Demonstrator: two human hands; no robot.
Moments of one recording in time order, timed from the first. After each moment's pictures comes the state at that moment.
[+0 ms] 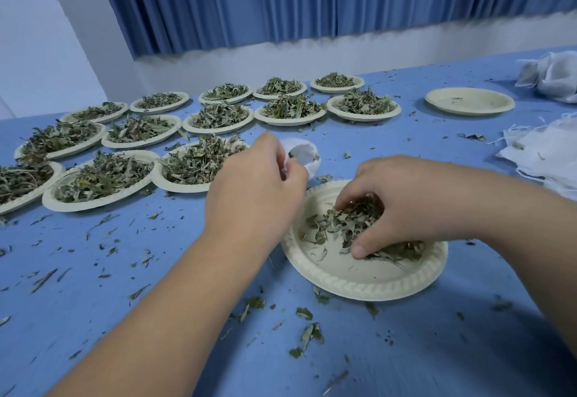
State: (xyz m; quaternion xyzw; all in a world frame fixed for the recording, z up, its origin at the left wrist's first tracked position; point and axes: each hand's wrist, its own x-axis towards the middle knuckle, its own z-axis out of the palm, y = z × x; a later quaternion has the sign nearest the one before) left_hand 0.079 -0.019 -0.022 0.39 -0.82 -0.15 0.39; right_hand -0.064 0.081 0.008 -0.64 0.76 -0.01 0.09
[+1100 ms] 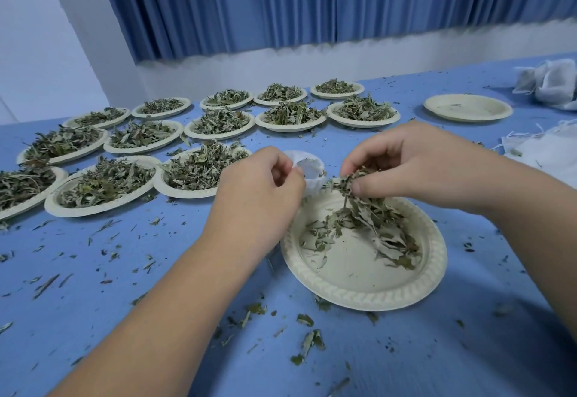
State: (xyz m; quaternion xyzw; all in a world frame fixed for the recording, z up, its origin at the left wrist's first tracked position) left_hand 0.084 -0.025 -0.024 0.36 -0.81 -0.26 0.38; right_hand -0.085 0.080 0.015 -0.61 0.66 -0.37 0.23
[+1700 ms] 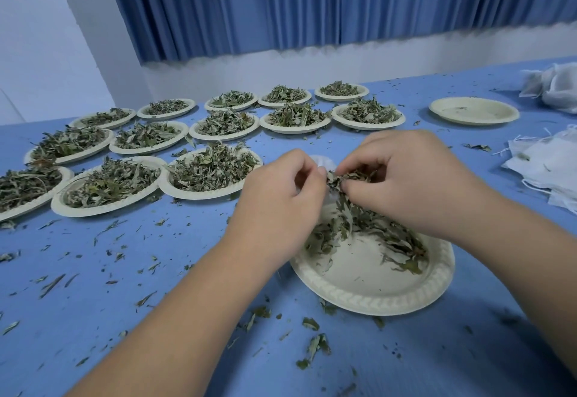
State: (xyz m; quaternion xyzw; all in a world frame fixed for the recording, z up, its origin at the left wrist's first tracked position) left_hand 0.076 -0.016 -0.027 0.31 -0.82 -0.29 0.39; right_hand -0.061 0.072 0.002 -0.61 0.71 -0.36 -0.02
